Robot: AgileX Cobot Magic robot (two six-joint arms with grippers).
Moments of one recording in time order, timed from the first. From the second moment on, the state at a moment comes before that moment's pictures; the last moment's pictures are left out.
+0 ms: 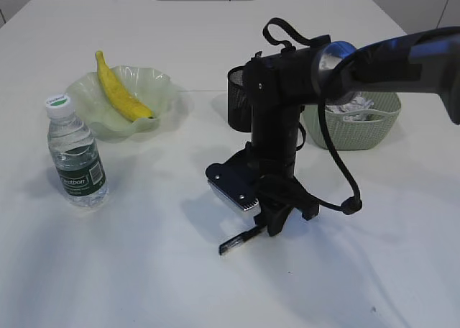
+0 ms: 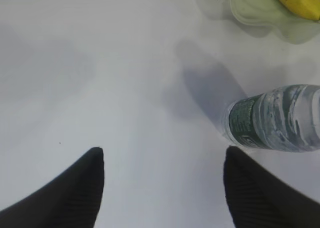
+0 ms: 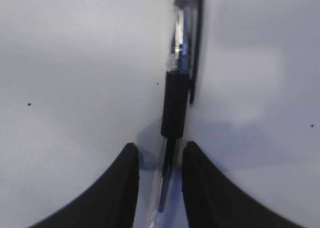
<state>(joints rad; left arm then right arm) 0.19 1.39 -1.03 -0.20 0.74 0.02 0.50 2.29 -1.72 0.07 1.21 -1.72</state>
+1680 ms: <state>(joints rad) 0.19 1.45 -1.03 -0.20 0.75 0.02 0.52 2.30 -1.72 0.26 1.21 -1.16</state>
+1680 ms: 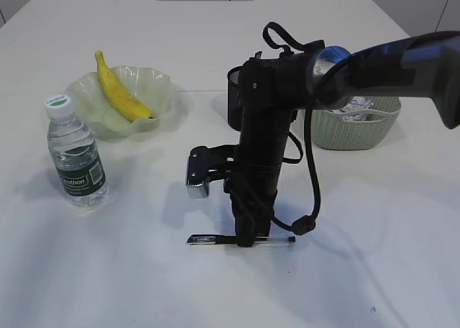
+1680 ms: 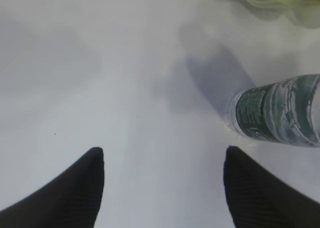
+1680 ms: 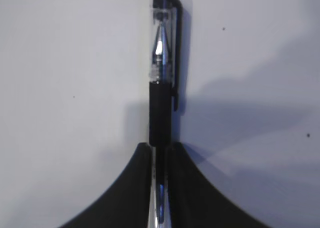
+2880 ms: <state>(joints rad) 0.19 1.45 -1.03 -0.24 0.85 0.02 0.18 1.98 -1.71 0.59 1.22 -1.17</state>
